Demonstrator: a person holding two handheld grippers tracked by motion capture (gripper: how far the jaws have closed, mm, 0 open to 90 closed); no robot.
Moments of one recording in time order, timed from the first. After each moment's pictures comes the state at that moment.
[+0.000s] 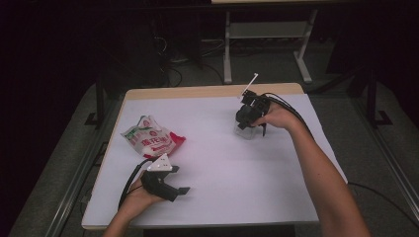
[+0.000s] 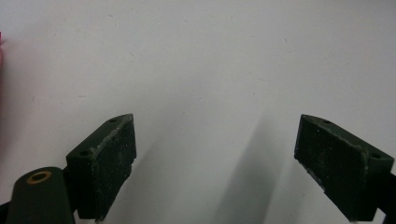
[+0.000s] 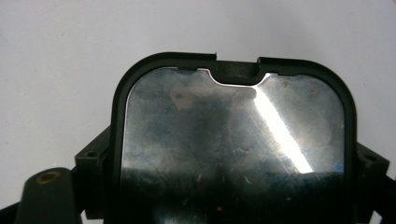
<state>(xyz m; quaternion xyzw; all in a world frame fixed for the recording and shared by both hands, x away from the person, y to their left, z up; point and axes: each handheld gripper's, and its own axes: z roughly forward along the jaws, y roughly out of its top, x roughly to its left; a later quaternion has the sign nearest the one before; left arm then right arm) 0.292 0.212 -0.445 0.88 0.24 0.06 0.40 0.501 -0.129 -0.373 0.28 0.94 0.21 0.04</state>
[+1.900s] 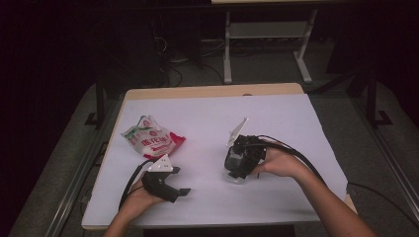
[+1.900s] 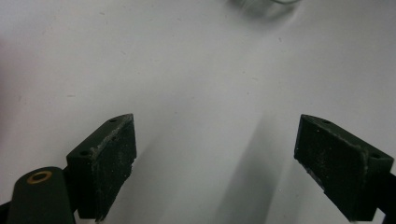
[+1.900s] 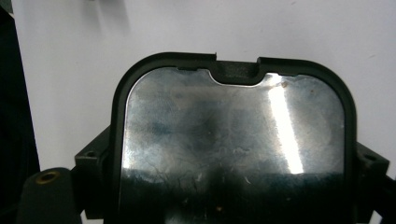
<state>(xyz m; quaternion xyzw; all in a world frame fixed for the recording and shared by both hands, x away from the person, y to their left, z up) 0.291 0.210 -0.447 0.88 0.24 0.05 0.41 0.346 -0.090 -0.372 0.15 0.96 0.23 0.01</state>
